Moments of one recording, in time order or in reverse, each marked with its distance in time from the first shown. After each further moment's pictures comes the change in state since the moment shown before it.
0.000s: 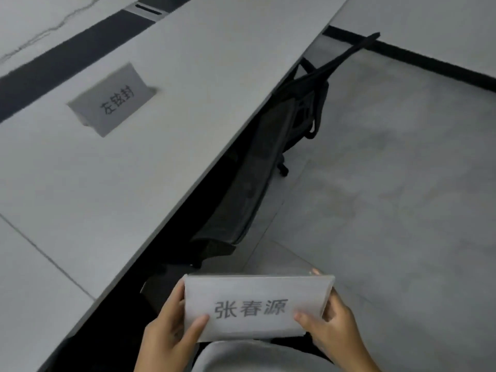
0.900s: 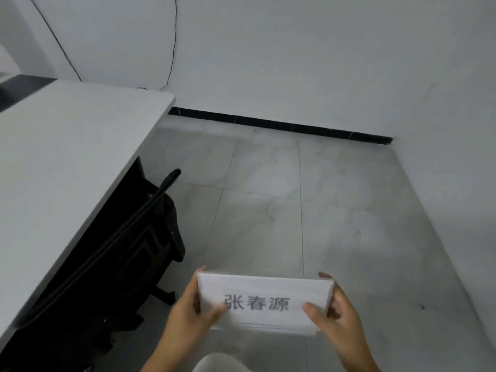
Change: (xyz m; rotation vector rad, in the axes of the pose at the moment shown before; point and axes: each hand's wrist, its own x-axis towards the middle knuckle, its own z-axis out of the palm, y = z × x) left_hand 0.348 0.325 0.454 0.020 -0.508 0.258; right_hand 0.309 -0.115 -0.441 0.227 0.613 -0.149
